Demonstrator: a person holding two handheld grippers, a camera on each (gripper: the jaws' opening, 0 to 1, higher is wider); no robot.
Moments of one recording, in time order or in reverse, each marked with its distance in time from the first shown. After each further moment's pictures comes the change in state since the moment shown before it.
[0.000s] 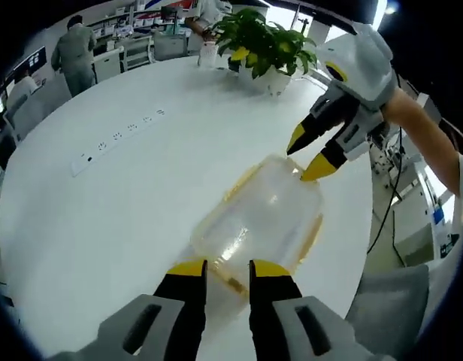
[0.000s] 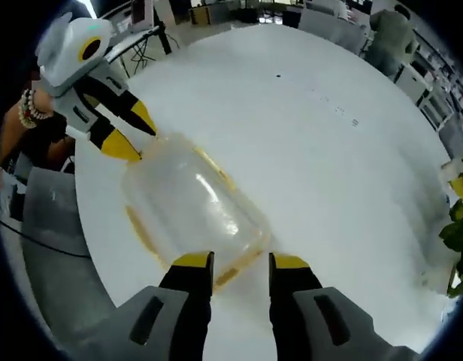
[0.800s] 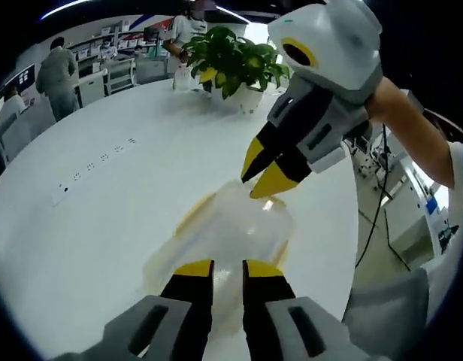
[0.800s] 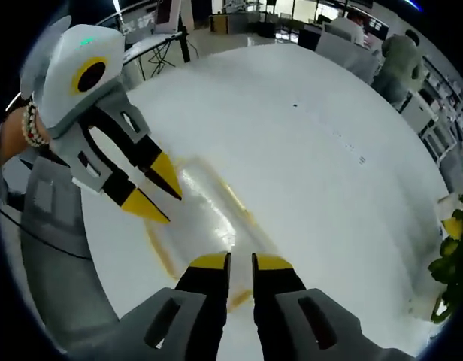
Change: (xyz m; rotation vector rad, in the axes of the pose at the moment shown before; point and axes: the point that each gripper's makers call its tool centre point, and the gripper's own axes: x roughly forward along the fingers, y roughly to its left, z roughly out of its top) left arm 0.024 -0.048 0.024 0.067 -0.112 -0.080; right arm -0.008 0.022 0.036 -0.106 -0.081 0.004
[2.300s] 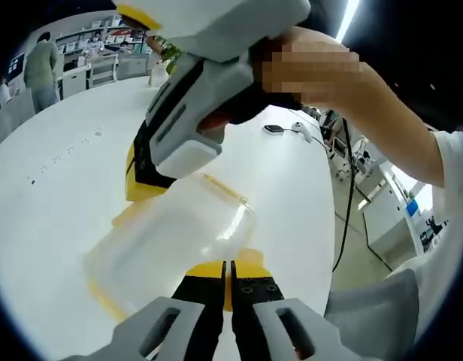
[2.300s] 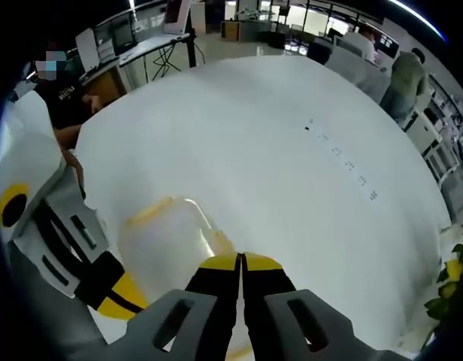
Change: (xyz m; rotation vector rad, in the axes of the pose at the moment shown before) left arm 0.014 -0.041 -0.013 -0.030 -0.008 -0.141; right arm 0.044 -0.010 0.048 -0.061 -0.050 -0.013
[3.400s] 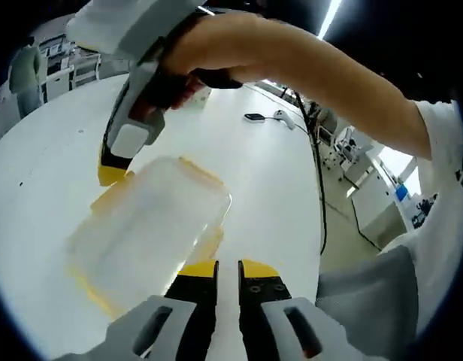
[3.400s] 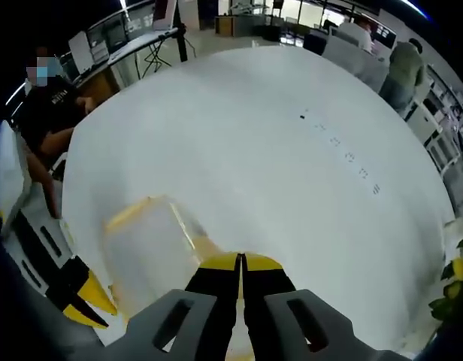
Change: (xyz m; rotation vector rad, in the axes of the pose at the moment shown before) left arm -0.011 -0.023 -0.006 0.119 -0.022 -0.082; right arm 0.013 -0.013 -0.005 0.018 0.028 0.006
